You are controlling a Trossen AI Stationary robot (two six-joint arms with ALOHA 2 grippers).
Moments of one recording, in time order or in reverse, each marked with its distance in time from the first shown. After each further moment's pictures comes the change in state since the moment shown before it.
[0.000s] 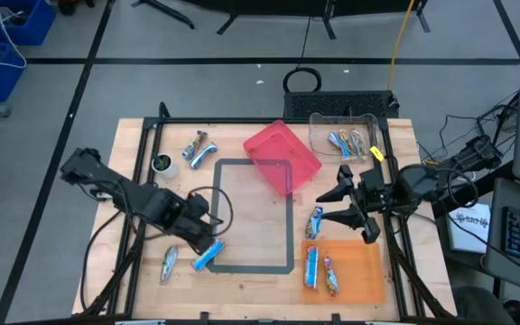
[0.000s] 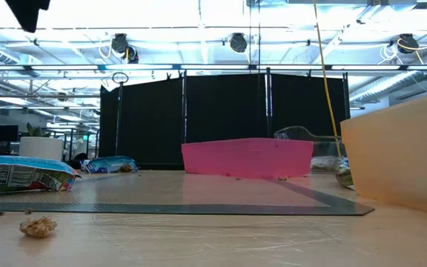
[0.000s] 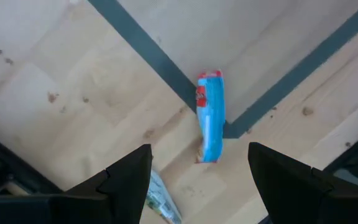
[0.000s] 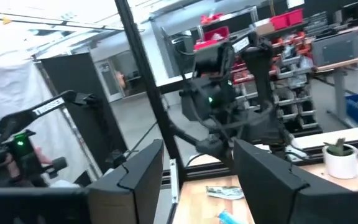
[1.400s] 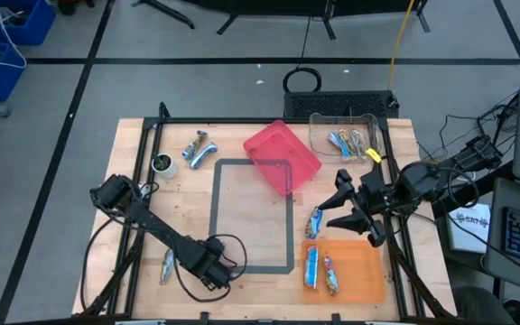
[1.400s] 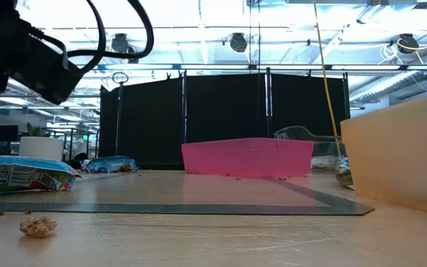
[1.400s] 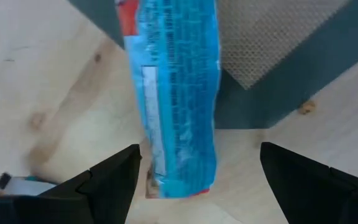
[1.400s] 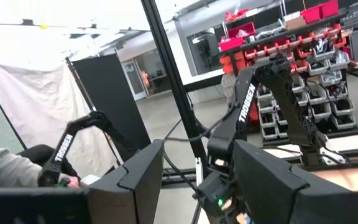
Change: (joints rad) left arm -0.137 0.397 -0.228 0.416 0.197 -0.055; right arm -0.001 0.000 0.000 0.034 -0.105 0.032
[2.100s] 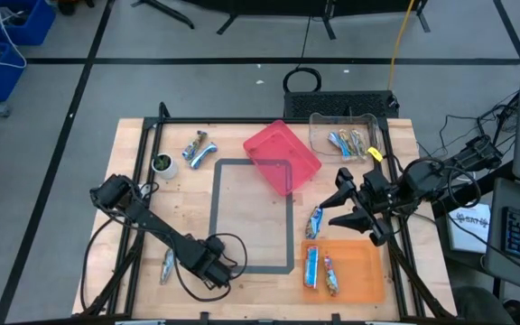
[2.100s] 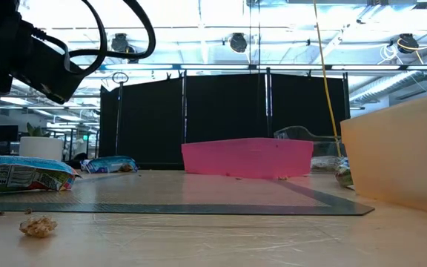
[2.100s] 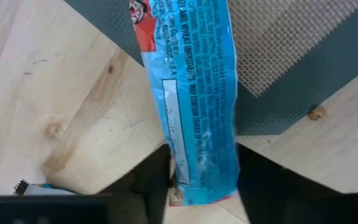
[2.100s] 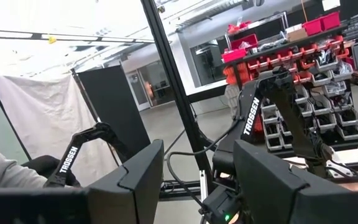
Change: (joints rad) left arm 0.002 0.000 -0.001 -0.010 -0.024 0.033; right arm 0.000 0.000 0.000 0.049 0.002 -0.001
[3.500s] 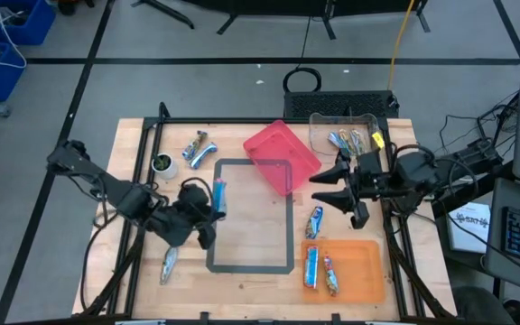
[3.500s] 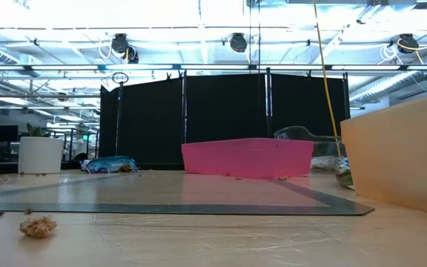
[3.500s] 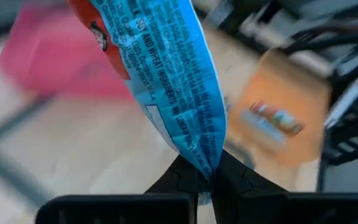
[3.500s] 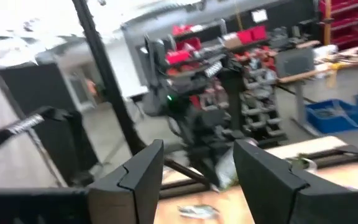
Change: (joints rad) left arm 0.072 -0.619 0.000 0.249 -0.747 0.377; right arm -0.092 0.082 0.182 -0.195 0.158 -0.053
